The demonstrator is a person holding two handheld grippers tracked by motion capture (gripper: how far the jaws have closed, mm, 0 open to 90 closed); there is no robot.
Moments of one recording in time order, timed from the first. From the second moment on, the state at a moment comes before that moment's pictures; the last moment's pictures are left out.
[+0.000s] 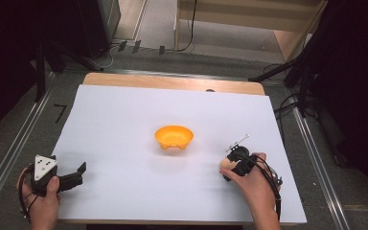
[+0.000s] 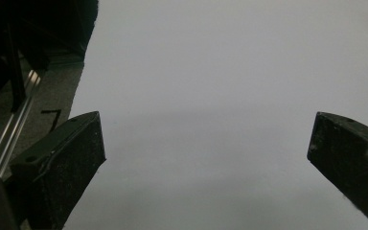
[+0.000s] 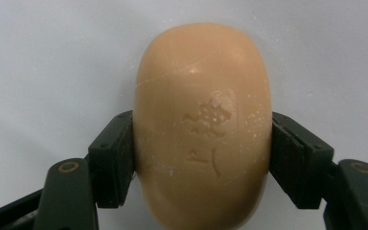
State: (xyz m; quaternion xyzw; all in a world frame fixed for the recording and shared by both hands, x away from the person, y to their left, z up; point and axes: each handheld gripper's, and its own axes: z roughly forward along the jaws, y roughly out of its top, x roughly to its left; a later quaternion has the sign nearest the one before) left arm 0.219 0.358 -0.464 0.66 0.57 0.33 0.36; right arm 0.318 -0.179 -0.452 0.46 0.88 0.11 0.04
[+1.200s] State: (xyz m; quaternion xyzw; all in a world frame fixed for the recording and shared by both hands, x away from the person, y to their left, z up) left arm 0.220 0.356 -0.464 0.66 0.57 0.34 0.35; right arm 0.344 -0.176 -0.410 0.26 0.95 0.14 0.06
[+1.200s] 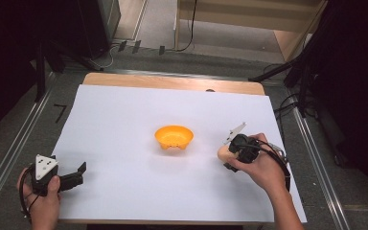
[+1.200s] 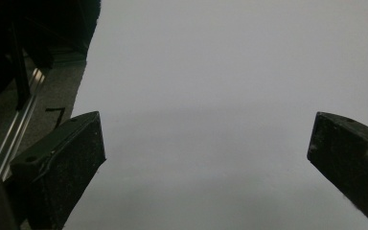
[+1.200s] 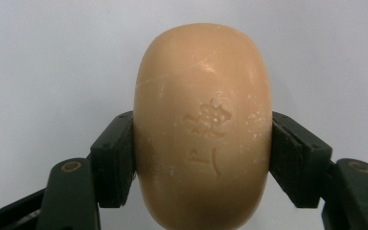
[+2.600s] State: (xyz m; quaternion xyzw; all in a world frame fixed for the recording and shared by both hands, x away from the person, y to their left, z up) left arm 0.220 0.357 -0.464 0.66 0.57 0.33 0.35; right arm 0.400 -0.083 -0.378 0.10 0.98 0.17 0.06
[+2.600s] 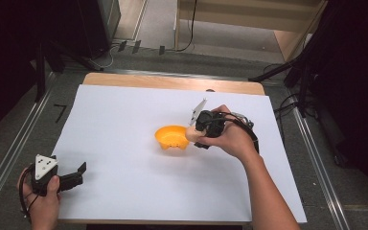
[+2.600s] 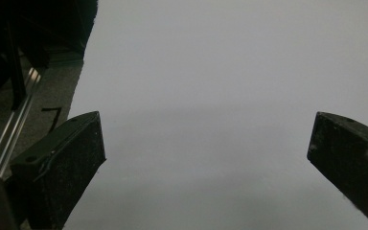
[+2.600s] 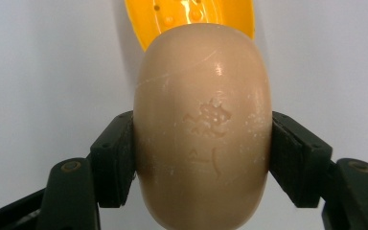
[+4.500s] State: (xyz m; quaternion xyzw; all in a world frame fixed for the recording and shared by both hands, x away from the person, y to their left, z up) left arm 0.220 0.359 -0.464 0.66 0.57 0.32 0.36; right arm 0.425 -0.008 -0.391 0.03 0.99 0.14 0.01
